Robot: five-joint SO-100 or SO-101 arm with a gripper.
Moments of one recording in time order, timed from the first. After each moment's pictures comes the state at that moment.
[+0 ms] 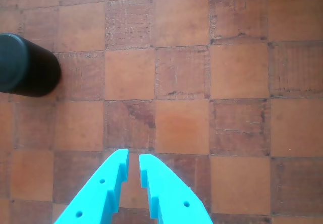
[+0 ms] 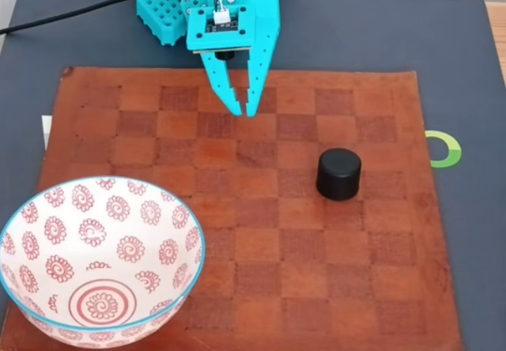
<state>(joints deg) -12.3 194.1 182.7 68.6 104.2</state>
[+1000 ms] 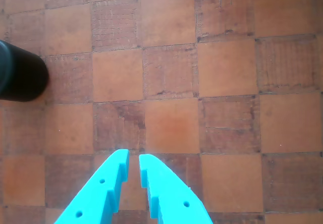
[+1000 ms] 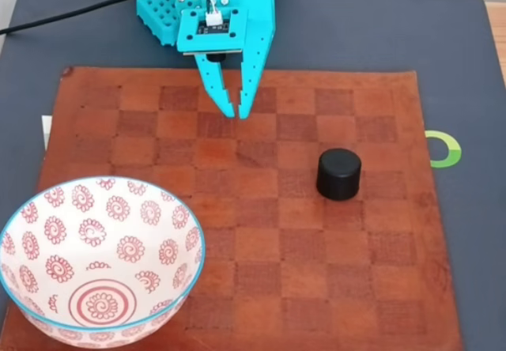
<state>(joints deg) -10.4 194.1 183.1 68.6 104.3</state>
